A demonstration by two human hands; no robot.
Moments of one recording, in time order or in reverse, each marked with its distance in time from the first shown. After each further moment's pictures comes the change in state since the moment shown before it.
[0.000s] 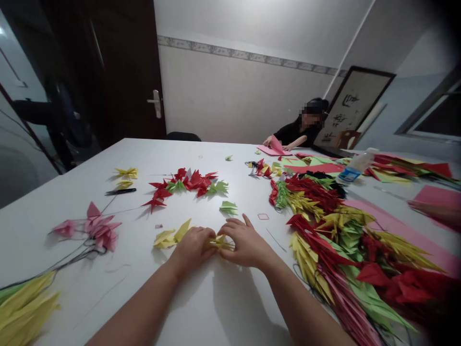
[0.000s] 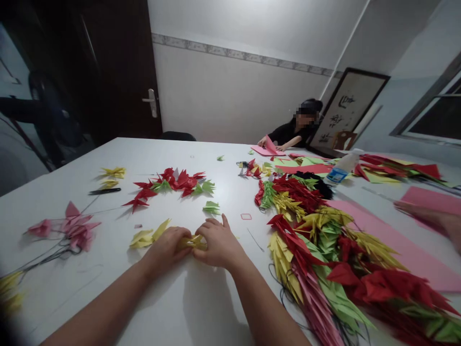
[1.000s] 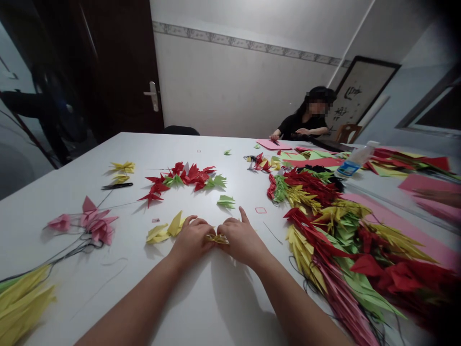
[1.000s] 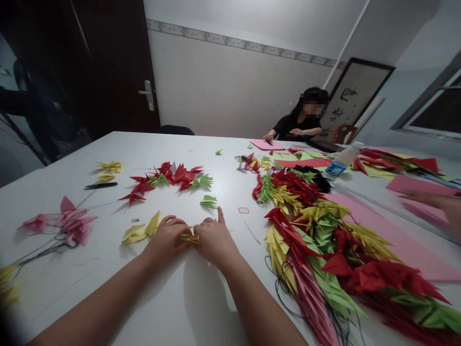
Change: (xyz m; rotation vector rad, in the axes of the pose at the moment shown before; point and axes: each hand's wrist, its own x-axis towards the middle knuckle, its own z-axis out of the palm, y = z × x) left_hand 0.008 0.006 0.003 0.097 -0.010 -0.002; right_hand 0.001 -0.003 0.009 -0.223 -0.021 0.008
